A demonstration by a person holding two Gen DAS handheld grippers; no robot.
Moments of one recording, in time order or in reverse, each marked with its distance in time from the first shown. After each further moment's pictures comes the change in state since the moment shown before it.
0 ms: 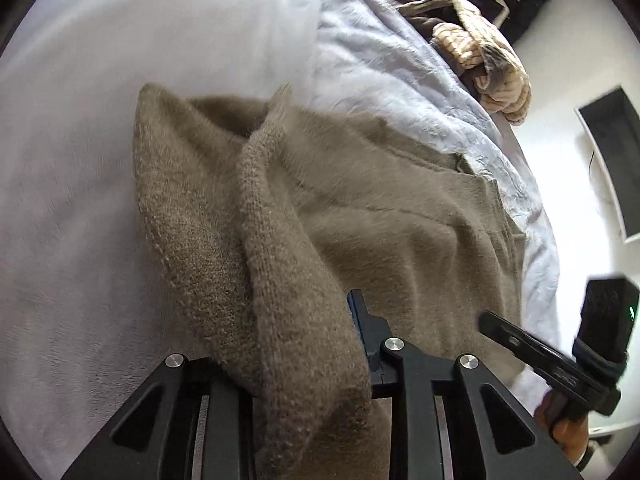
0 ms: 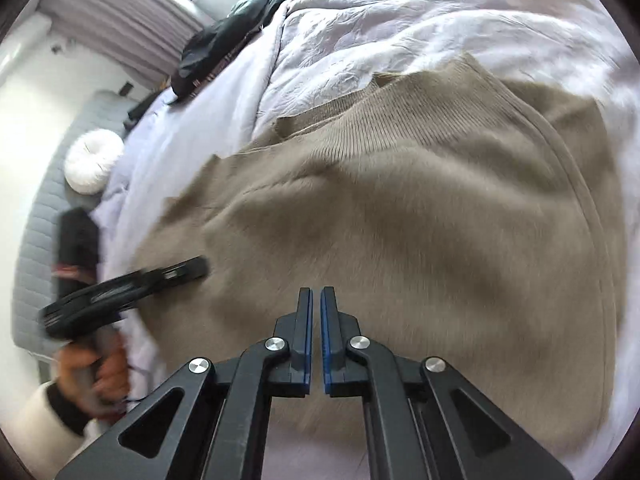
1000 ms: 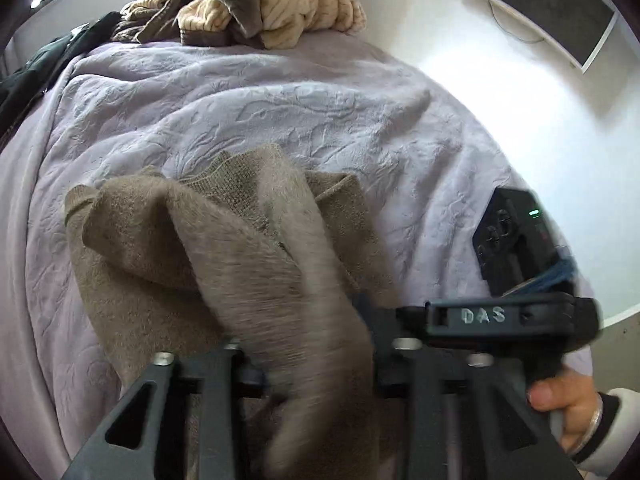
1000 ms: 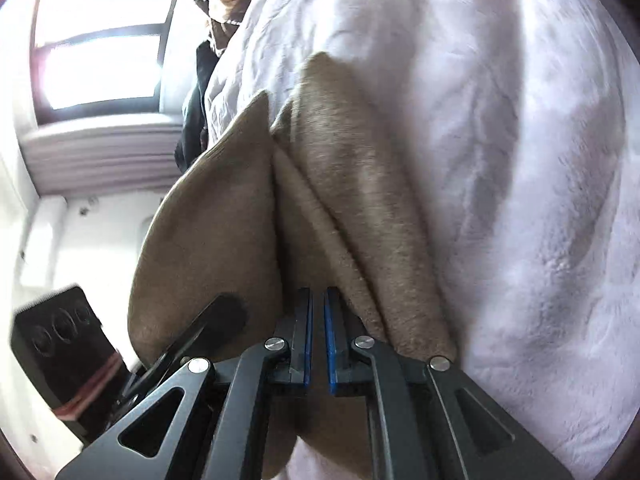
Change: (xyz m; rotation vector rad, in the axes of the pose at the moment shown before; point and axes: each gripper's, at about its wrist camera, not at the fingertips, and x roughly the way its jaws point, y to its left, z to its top) left arm 0.075 -0.291 -0.019 0.529 0.022 -0.030; right arm -0.039 -0.211 -0.001 0.595 -0.062 0.490
